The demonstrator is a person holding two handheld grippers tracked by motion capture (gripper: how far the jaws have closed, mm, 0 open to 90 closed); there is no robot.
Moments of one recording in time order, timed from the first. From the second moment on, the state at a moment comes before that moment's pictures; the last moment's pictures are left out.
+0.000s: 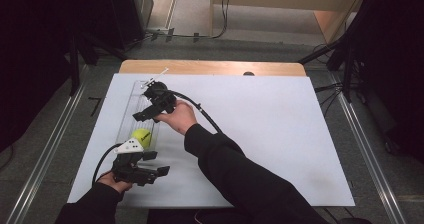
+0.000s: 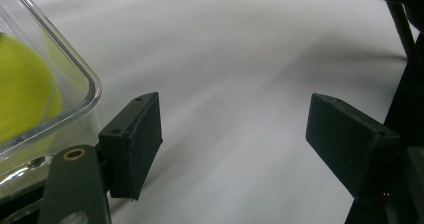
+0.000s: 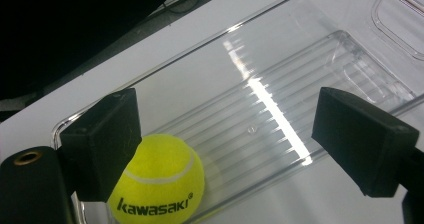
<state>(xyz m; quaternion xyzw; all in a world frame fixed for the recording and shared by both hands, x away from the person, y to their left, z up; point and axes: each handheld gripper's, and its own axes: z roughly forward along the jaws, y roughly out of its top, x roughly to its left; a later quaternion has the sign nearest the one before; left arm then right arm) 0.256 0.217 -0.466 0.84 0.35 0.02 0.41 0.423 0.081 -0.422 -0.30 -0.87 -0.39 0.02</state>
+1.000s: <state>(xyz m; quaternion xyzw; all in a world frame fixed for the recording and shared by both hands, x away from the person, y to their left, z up) 0.257 0.217 -0.467 0.84 0.36 0.02 0.41 0.418 0.025 -0.421 -0.32 -0.87 -0.38 0.01</state>
